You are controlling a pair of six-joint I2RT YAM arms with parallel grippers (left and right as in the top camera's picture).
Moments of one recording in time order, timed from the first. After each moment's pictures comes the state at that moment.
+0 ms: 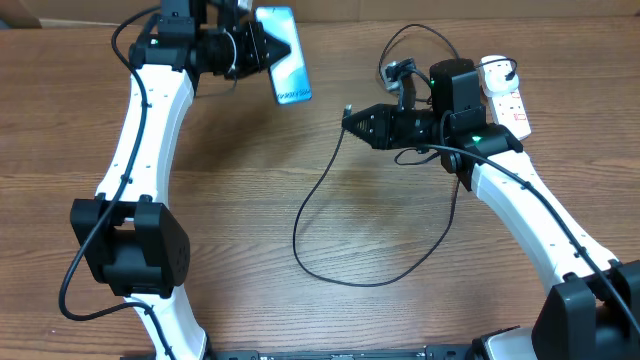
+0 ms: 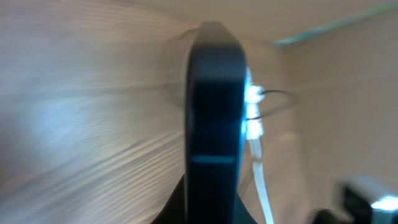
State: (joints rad) left arm -0.08 2.01 1.92 -0.69 0.81 -0.41; right arm 0.28 1.60 1.20 -0.27 -0.84 0.43
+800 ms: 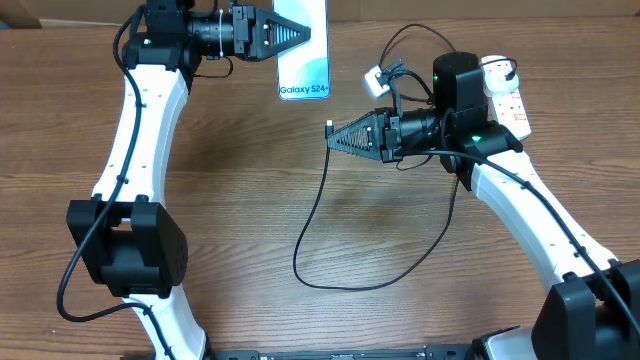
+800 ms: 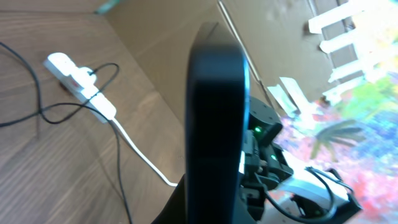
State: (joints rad) left arm -0.06 2.01 1.92 -0.40 1.48 -0.53; right arm 0.28 1.60 1.20 -0.13 -1.33 0.39
